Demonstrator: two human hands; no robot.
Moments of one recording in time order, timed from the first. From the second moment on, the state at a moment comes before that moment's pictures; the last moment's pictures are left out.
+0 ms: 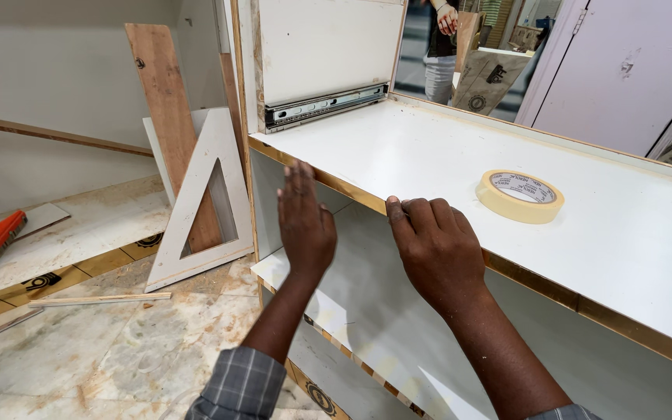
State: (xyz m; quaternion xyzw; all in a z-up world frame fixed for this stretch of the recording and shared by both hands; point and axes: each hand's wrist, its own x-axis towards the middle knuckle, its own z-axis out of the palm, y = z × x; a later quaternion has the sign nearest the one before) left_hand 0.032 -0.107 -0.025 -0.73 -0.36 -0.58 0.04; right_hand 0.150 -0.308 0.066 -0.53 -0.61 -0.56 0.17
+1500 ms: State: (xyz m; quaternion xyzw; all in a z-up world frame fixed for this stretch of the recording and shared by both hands) left_hand 0.064 -0.192 -0.041 -0.80 -0.27 -0.53 0.09; right_hand 0.147 -0.307 0.067 -0.54 -0.60 -0.56 0.18
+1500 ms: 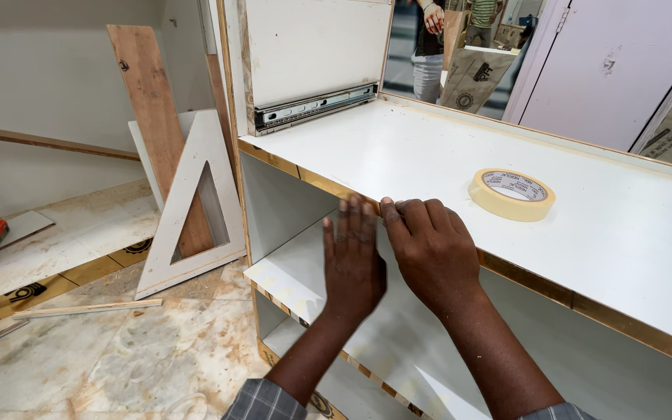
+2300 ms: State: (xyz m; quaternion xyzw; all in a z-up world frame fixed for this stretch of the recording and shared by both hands) left_hand 0.007 -0.005 0.014 -0.37 -0.19 -0.75 -0.51; right_hand 0.146 -0.307 0.068 -0.54 -0.60 -0.56 0.17
